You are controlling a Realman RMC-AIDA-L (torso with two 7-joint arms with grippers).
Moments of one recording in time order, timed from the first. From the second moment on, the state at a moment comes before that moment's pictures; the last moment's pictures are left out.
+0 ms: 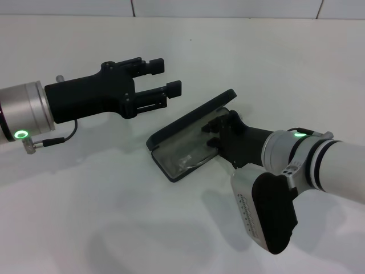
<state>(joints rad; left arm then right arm) -0.38 -2.08 1.03 0.81 1.54 1.48 -1.43 0.30 2.03 -2.21 -1.35 -2.65 -0.37 1.59</state>
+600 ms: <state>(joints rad) -0.39 -2.08 1.03 0.81 1.54 1.48 -1.43 0.30 2.03 -2.16 -1.42 -2.62 -0.48 1.61</state>
